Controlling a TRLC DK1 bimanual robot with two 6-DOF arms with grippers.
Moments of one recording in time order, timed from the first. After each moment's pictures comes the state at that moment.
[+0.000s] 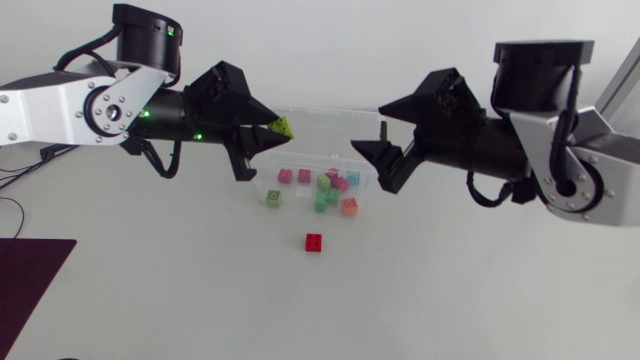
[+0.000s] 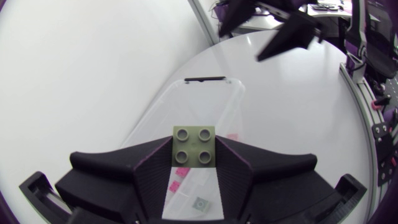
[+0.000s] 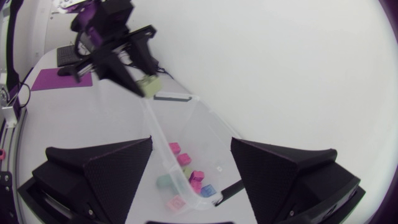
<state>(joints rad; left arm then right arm) -0.34 1.58 1.16 -0.13 0.51 0.81 0.41 1.32 0.83 0.18 -0.30 -0.46</state>
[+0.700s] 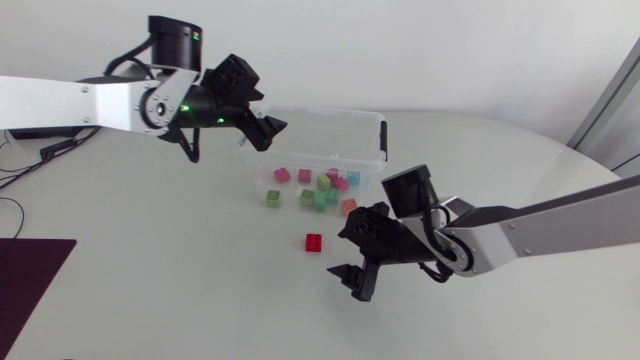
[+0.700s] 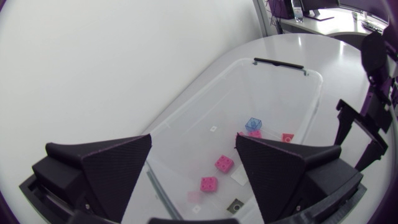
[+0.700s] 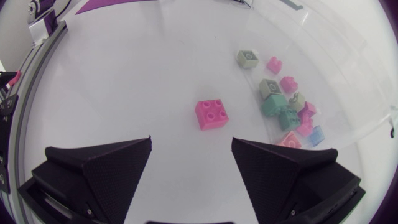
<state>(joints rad) -0.30 1.78 1.28 0.03 0.30 0.61 0.55 1.73 0.69 0.18 -0.34 -0.62</state>
